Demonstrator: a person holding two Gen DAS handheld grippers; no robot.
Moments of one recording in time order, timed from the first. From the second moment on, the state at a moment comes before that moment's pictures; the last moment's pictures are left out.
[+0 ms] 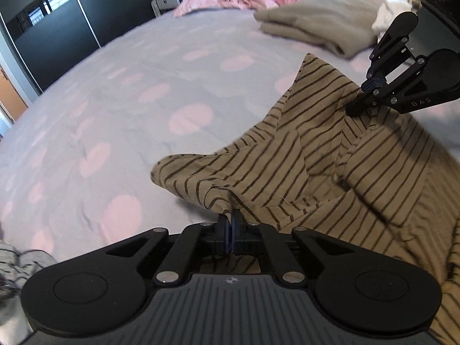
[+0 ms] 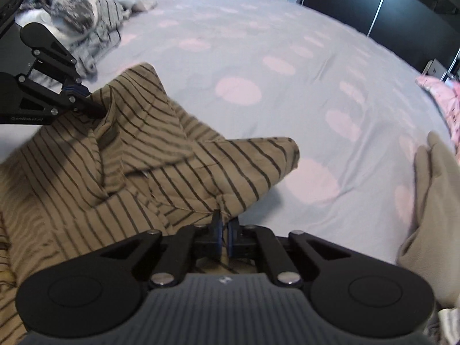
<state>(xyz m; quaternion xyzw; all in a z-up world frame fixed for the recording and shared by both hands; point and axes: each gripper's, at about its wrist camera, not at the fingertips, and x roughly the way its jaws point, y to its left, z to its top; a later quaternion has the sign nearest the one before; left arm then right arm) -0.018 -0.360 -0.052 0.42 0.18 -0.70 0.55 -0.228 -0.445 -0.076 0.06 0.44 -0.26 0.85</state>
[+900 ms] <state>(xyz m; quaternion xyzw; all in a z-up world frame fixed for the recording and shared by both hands) -0.078 -0.125 0.033 0.40 0.13 -0.76 0.50 -0.327 -0.235 -0.006 0.01 0.42 -0.20 0.88</state>
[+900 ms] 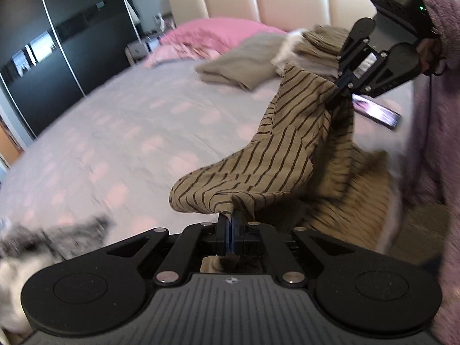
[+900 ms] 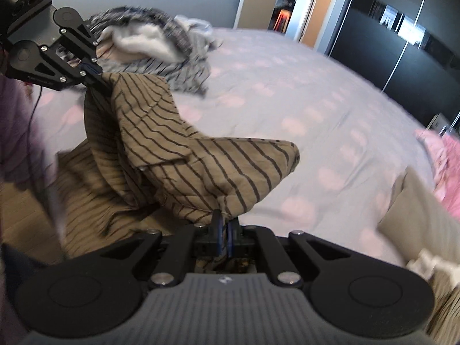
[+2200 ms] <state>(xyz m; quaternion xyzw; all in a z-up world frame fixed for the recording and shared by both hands) -0.044 -0.159 -0.038 0.32 0.44 -0.69 0.48 -0.339 -0.256 -0.088 0.35 0.40 -0.24 0.81</state>
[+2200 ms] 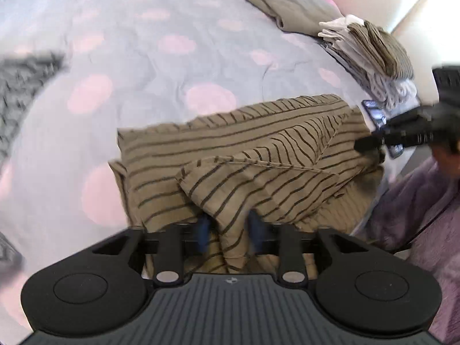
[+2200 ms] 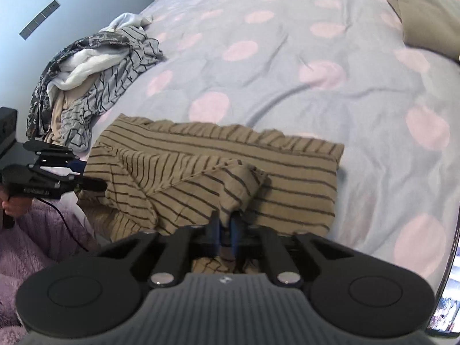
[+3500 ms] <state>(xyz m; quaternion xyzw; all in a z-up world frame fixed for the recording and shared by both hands) -0.088 -0.114 -0.040 0.48 0.28 -0.68 0.49 -0.340 -0.201 -0.099 0.20 0.48 -0.25 0.82</state>
